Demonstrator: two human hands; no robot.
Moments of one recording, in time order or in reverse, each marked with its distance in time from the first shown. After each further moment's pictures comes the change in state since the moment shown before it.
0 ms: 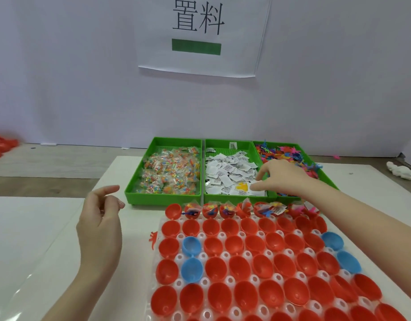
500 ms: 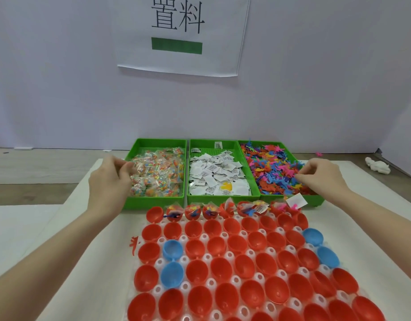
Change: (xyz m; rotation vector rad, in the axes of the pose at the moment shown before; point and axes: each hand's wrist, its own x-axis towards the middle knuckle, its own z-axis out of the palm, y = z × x) left_hand 0.064 0.005 0.055 0.430 -0.171 0.211; right_hand -0.022 0.099 0.006 0.394 0.474 0.280
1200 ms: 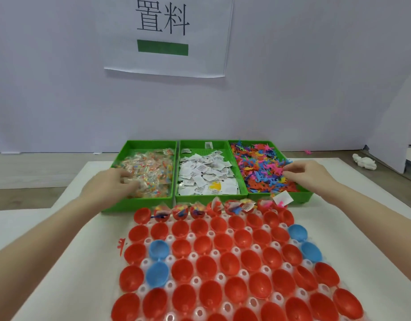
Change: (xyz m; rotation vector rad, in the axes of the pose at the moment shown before) left_hand 0.012 0.013 -0.001 0.467 -0.499 -0.050; right_hand -0.007 -0.004 -0.015 0.108 -0.204 0.069
